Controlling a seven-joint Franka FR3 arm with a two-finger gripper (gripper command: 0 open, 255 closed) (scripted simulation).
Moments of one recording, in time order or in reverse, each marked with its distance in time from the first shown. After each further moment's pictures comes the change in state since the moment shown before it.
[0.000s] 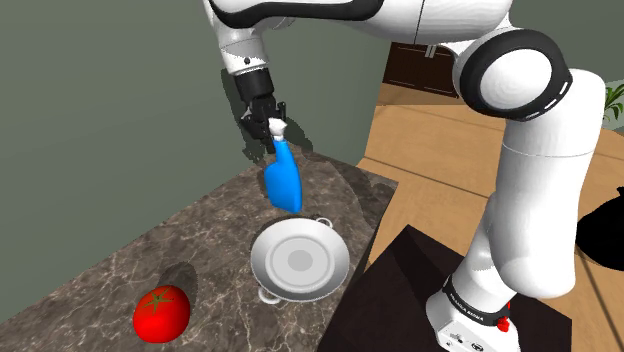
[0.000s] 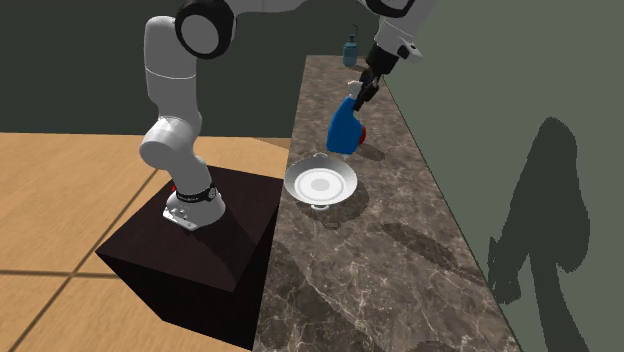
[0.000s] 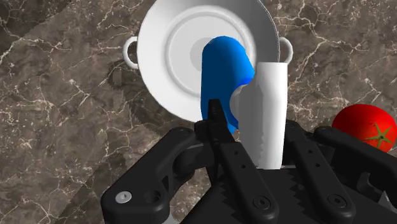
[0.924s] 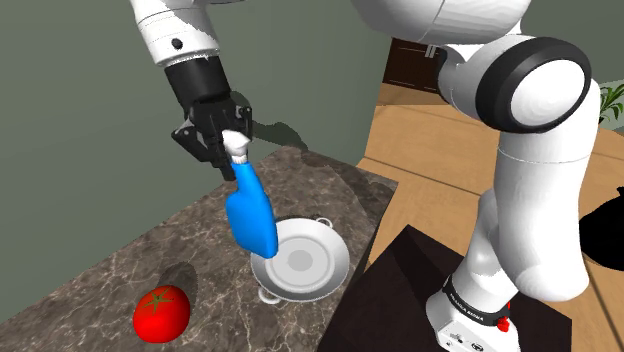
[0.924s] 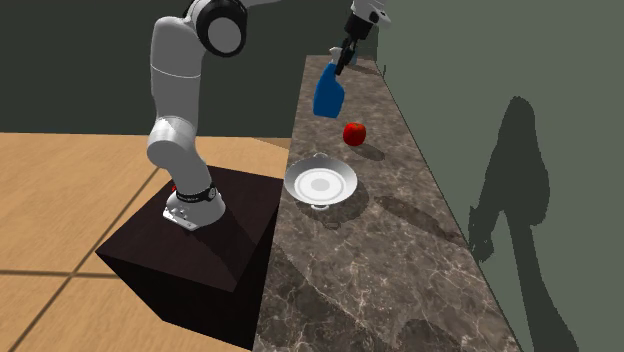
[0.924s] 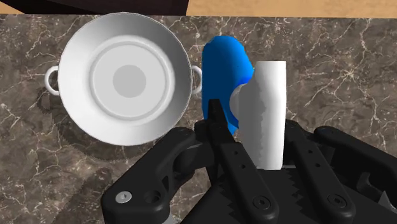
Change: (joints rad) arm 0.196 0.044 0.114 0.168 0.080 -0.089 0.334
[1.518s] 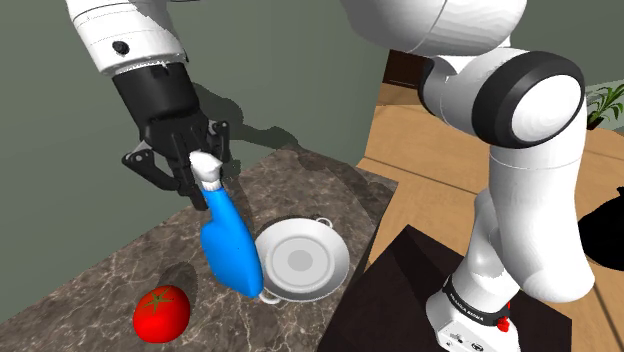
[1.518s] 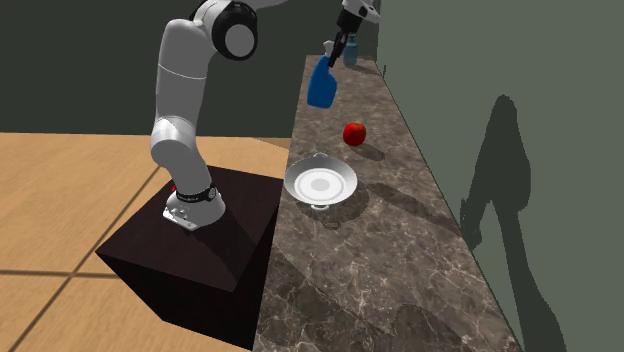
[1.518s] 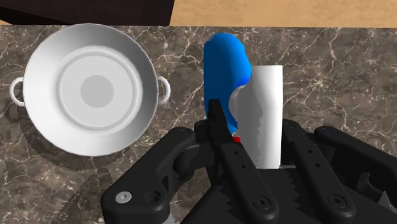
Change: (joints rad) arm 0.098 0.075 0.042 0.111 0.017 -0.012 0.144
